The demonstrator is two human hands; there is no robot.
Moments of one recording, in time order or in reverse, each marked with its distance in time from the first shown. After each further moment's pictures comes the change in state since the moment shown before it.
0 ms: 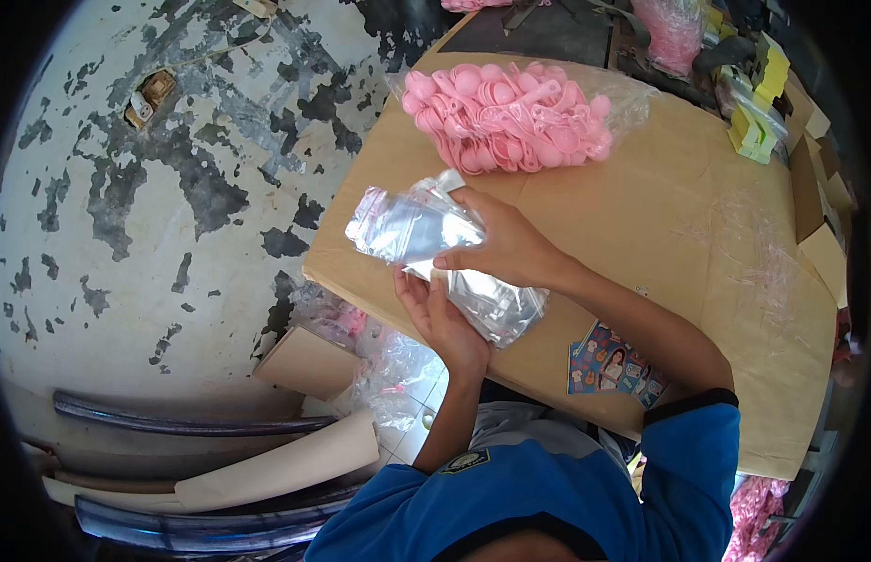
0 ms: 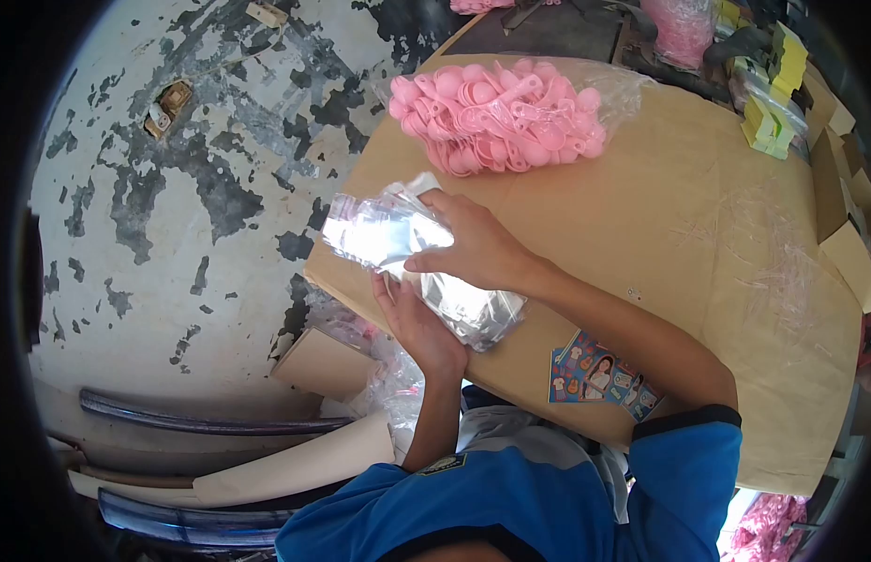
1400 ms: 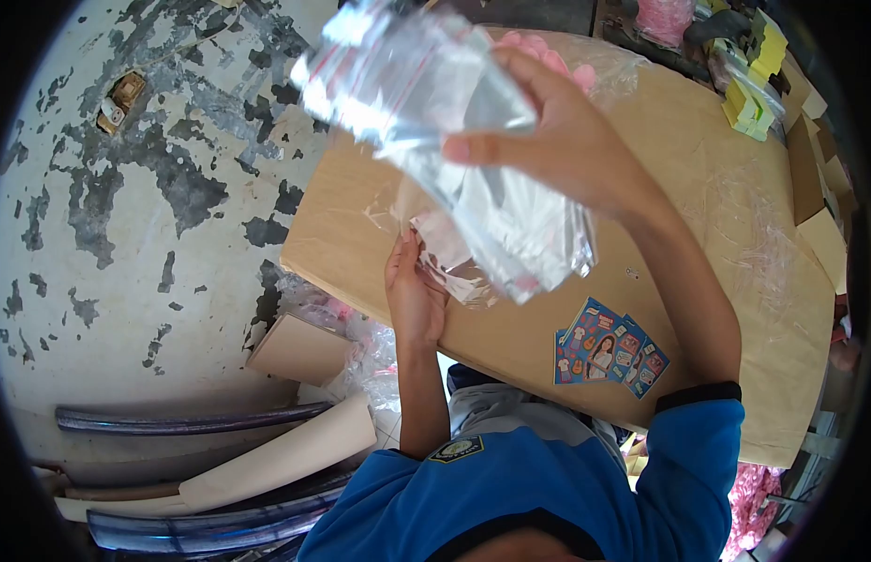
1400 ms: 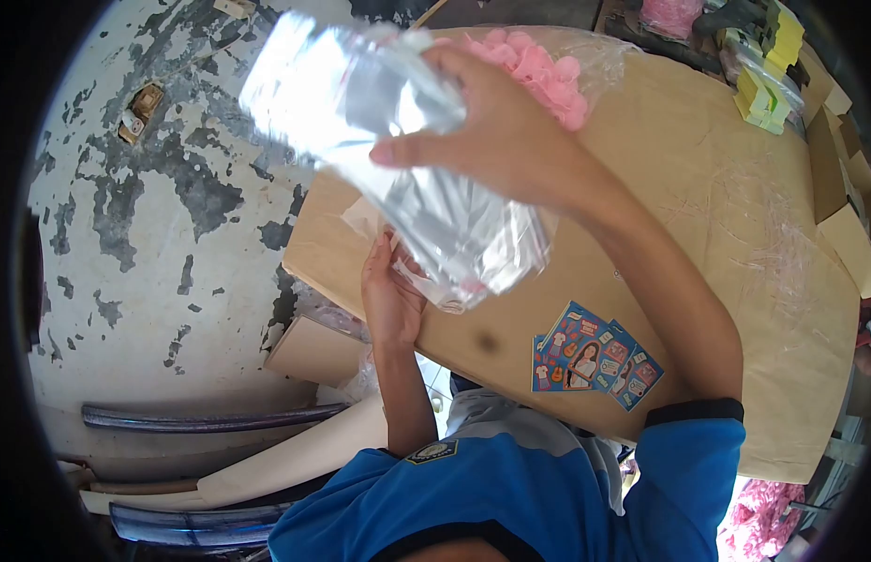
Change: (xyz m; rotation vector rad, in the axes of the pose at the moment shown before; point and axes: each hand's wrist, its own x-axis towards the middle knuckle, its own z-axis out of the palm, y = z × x) left_hand 0.044 0.006 -0.016 0.005 -0.316 -0.411; right_hand 0.009 -0.069 -0.085 0.024 0.178 -0.107
